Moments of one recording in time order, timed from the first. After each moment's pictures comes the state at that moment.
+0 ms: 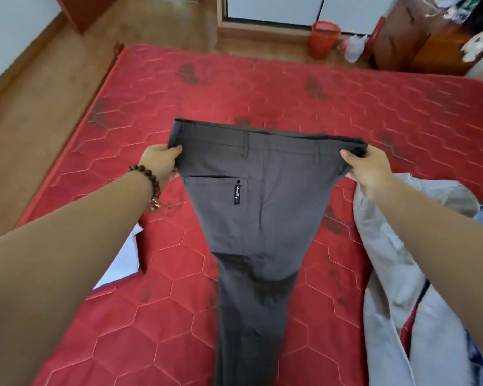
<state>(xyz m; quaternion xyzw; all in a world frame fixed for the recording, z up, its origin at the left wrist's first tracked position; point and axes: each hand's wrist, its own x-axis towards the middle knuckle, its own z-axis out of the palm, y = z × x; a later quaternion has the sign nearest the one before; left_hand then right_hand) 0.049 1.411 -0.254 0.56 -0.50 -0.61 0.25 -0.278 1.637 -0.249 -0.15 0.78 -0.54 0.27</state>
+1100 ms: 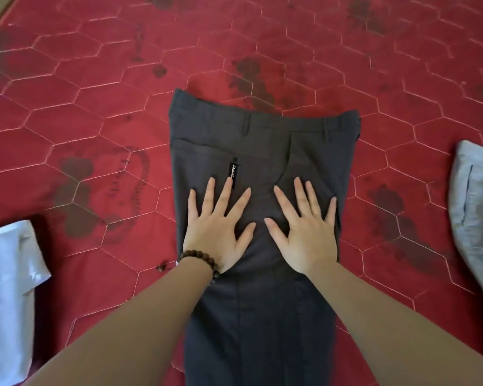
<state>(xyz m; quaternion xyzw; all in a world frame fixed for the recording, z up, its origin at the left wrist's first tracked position) -0.040 1.447 -0.558 0.35 -0.93 -0.06 -0.03 -0.198 1.559 -0.563 -0.51 0.86 -0.04 0.05</state>
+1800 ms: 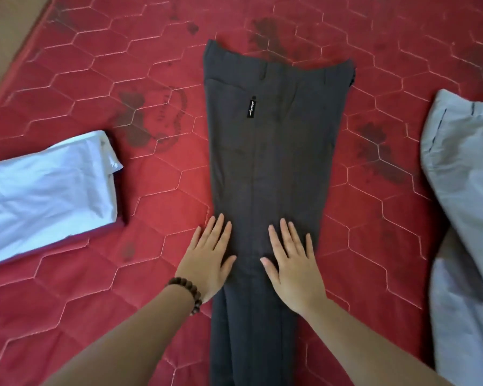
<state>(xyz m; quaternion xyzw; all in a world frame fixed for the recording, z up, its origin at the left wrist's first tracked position) 0.140 1.624 -0.521 0.34 -0.91 -0.19 -0.13 -0.031 1.754 -0.534 -0.55 0.82 -0.02 0.16</state>
